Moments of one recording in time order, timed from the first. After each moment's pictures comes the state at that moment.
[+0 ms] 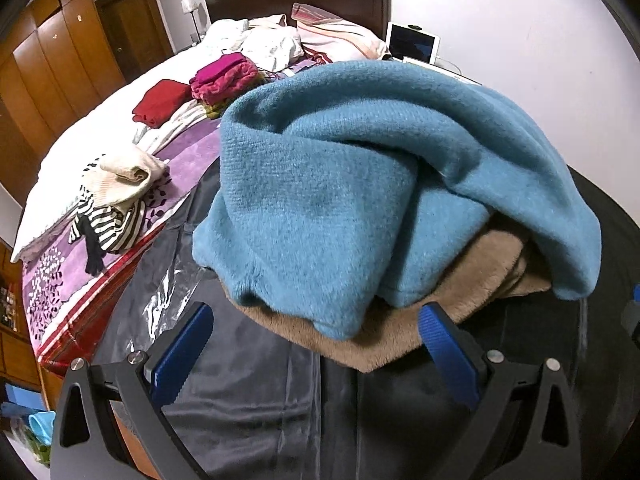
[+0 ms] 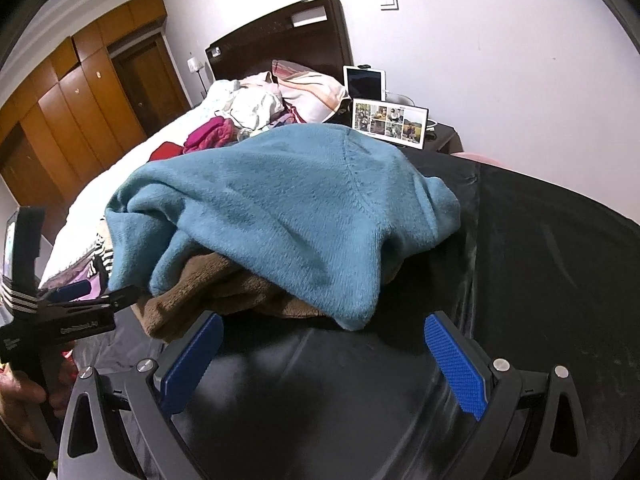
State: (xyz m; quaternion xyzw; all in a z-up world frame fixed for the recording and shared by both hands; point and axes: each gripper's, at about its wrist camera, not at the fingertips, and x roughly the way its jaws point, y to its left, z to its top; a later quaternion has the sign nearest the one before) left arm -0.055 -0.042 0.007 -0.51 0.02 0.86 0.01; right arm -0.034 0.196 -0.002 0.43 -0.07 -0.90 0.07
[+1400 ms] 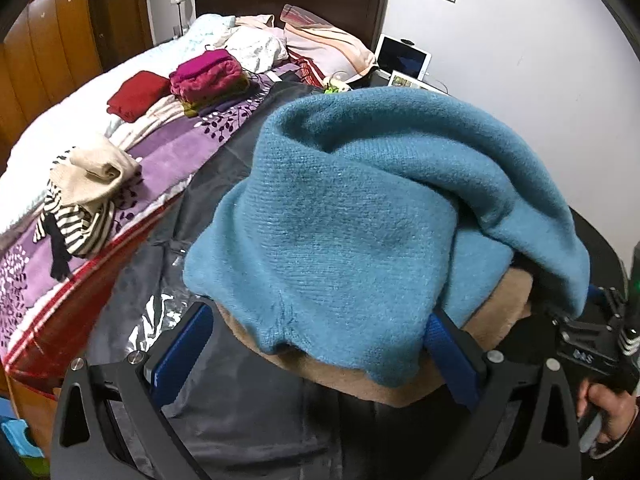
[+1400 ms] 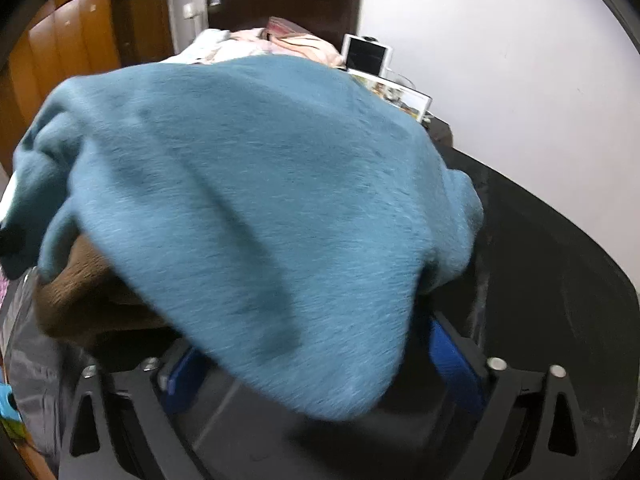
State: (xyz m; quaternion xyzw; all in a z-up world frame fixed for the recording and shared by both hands) left arm -0.087 -0.083 -0.006 -0.49 -0.03 0.87 0.05; right arm -0.110 0.176 -0.067 0.47 0.04 -0.88 0.02
